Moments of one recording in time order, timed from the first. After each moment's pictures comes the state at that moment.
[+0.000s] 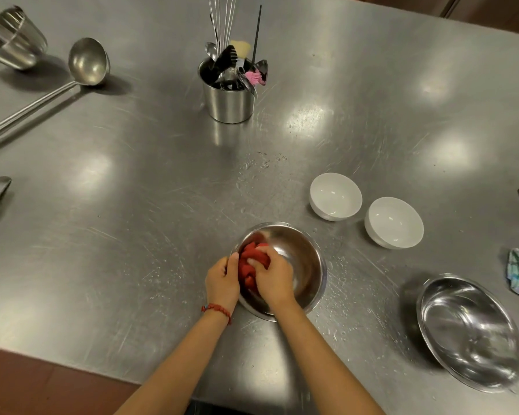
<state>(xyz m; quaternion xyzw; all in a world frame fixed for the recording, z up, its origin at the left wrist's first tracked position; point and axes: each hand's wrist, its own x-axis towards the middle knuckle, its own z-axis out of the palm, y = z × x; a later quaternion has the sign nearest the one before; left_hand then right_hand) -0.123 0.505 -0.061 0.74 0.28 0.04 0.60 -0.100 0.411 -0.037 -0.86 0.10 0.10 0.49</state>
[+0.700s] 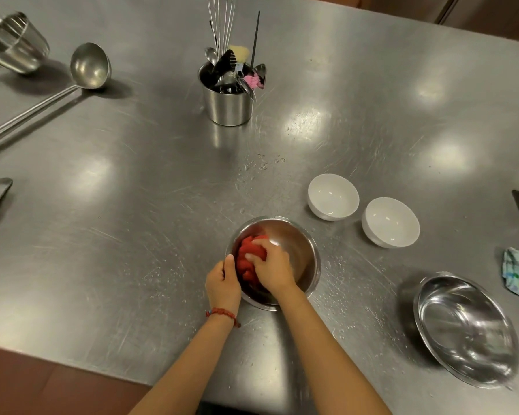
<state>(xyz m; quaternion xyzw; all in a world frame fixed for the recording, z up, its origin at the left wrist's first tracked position) -0.129 0.494 -0.051 0.72 0.32 0.09 0.60 -0.084 0.406 -0.026 -0.88 0.05 0.17 0.45</state>
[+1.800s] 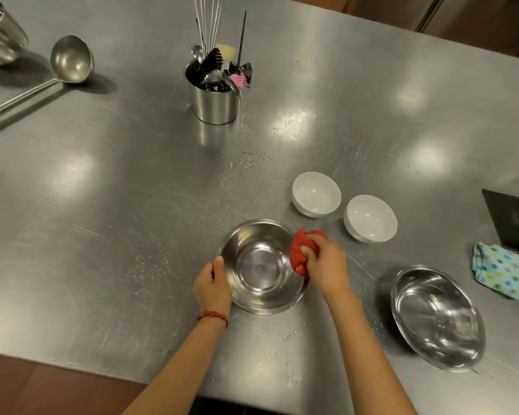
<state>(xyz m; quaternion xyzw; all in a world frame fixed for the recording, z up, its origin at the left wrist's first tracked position) -0.140 0.482 -0.053 0.70 0.36 0.11 0.60 -0.093 0.305 0.010 -0.94 0.09 0.07 0.33</state>
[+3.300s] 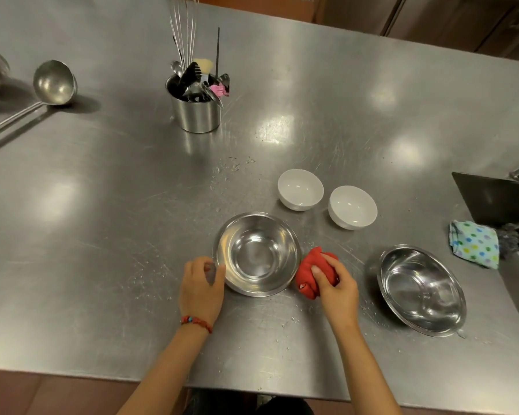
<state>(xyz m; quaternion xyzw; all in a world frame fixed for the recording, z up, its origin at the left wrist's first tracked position) -0.162 0.511 -0.032 0.87 0.18 0.07 0.46 -0.174 0.292 0.002 -0.79 0.23 -0.07 0.56</state>
